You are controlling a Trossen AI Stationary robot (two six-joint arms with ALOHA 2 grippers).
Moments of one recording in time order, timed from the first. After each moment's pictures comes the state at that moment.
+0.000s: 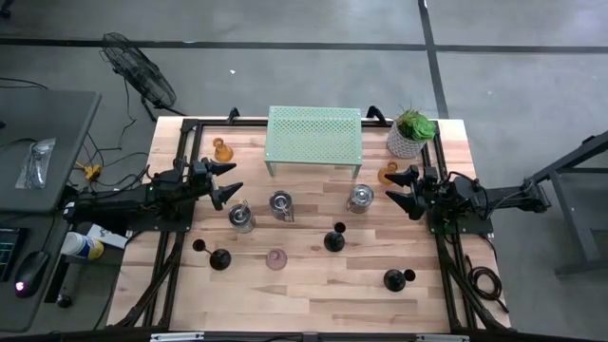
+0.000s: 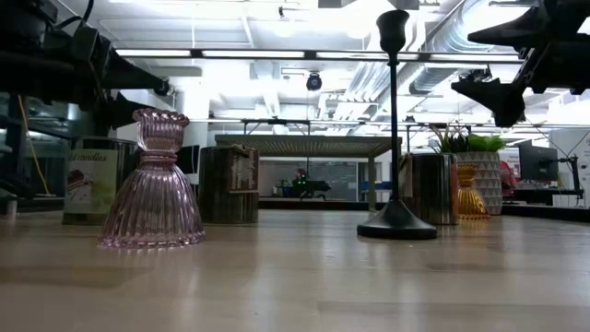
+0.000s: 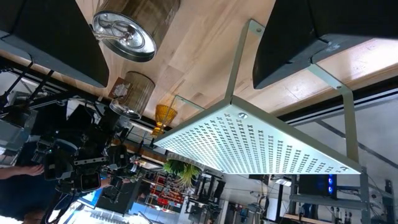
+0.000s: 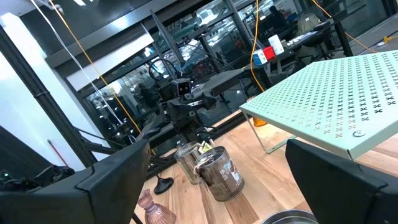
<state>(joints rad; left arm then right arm) 0.12 0.06 0.04 0.01 -0.30 -0.29 0.09 0.02 0.01 0.17 0.31 0.48</state>
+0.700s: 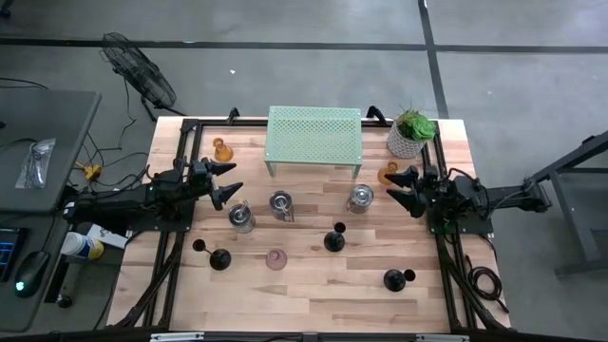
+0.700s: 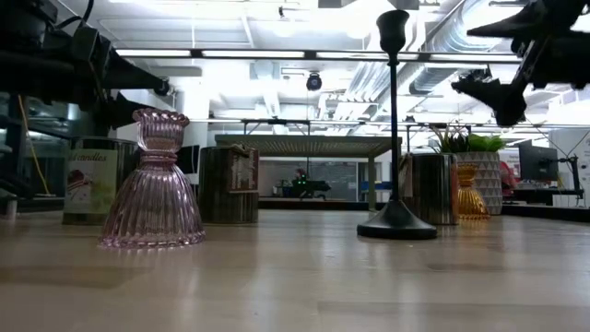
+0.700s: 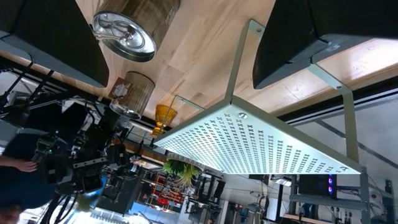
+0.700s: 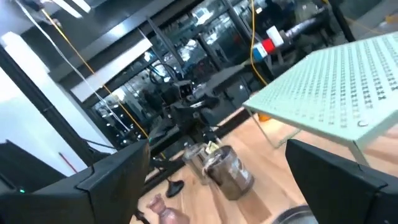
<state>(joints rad) 0.12 0.06 0.04 0.01 -0.30 -0.29 0.09 0.04 0.04 0.15 0.31 0.60</state>
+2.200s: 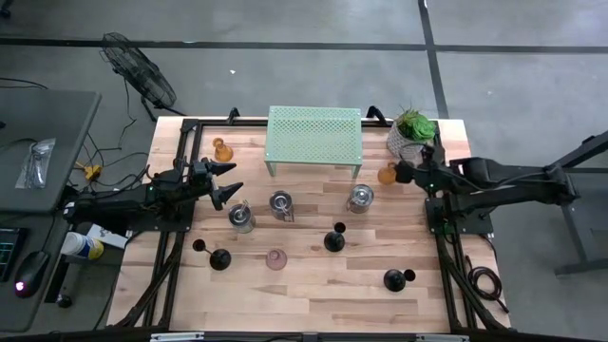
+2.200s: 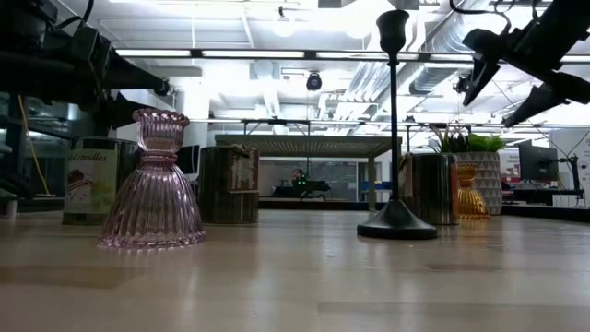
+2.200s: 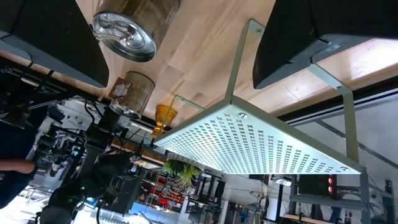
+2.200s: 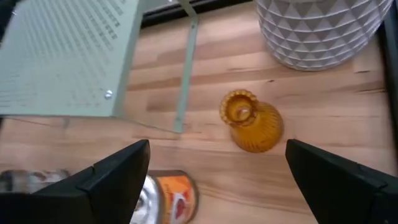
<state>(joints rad) 0.12 0.06 0.04 0.01 -0.30 -0.29 -0.05 0.70 0.70 -1.03 0.56 1.43</state>
